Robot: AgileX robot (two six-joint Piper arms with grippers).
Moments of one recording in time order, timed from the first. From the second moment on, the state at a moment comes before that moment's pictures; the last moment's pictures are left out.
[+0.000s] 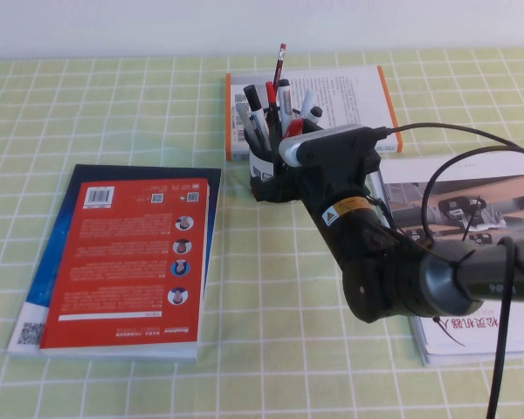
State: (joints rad) right arm 0.74 2.08 -1.12 0.39 -0.97 -0.13; left arm 0.00 -0.02 0.03 -0.07 0.39 0.16
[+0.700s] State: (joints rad) right arm 0.72 2.09 -1.15 0.40 -0.95 -0.13; left arm 0.00 -0.02 0.03 -0.07 0.39 0.16
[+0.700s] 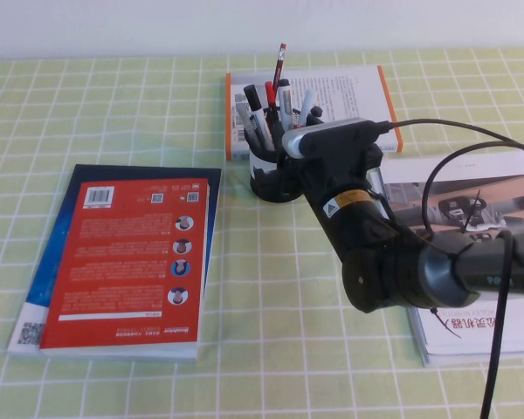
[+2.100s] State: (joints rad) right arm 0.72 2.13 -1.20 0.39 -0.95 -0.13; left arm 0.00 -0.02 0.03 -0.07 0.39 0.16
